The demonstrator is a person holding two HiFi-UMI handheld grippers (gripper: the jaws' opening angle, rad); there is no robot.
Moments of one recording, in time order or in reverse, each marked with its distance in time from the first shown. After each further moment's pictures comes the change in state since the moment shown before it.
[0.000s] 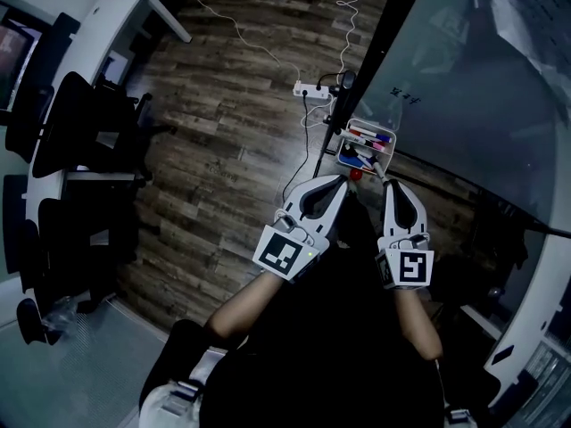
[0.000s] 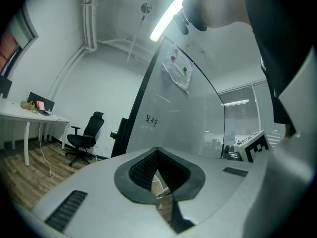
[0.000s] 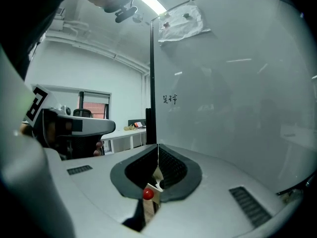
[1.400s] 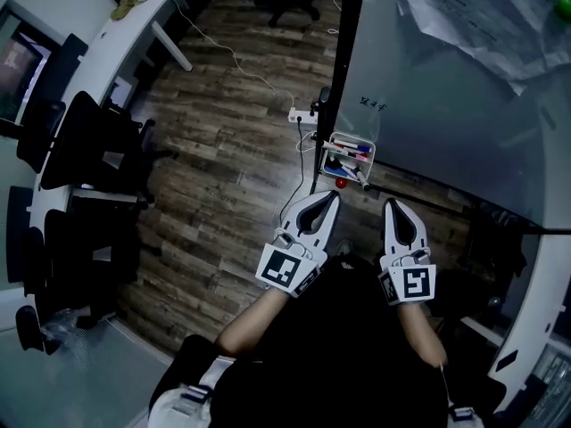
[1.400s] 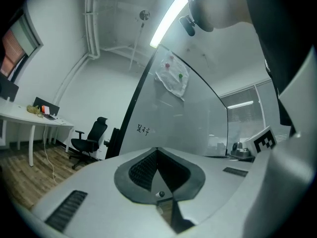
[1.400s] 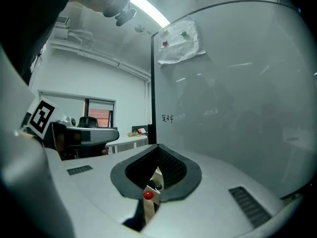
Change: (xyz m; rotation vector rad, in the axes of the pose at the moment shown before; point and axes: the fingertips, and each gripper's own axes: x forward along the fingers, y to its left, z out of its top) left arm -0.009 -0.037 0.016 0.018 -0.065 0.055; right arm -0.054 -0.012 0.037 -0.007 -0.062 0.045
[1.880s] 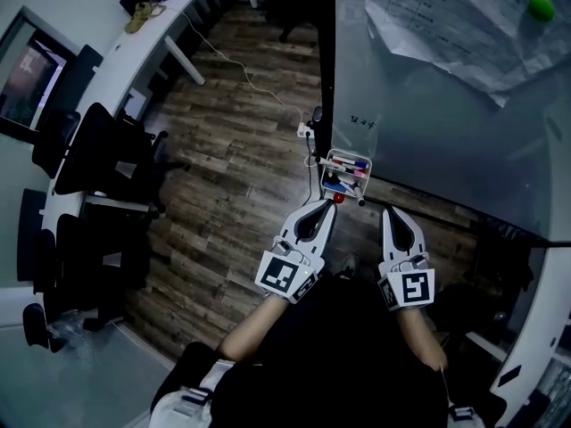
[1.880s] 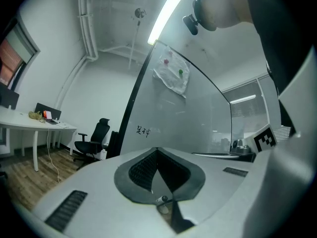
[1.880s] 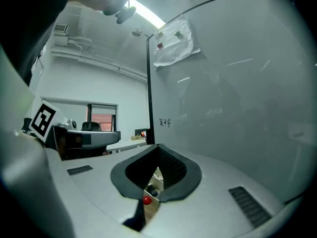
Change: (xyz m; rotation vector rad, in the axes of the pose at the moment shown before) left arm 0.014 -0.002 0.008 0.048 0.026 0.038; right arm 0.006 -0.014 0.009 0.032 -0.031 0.062
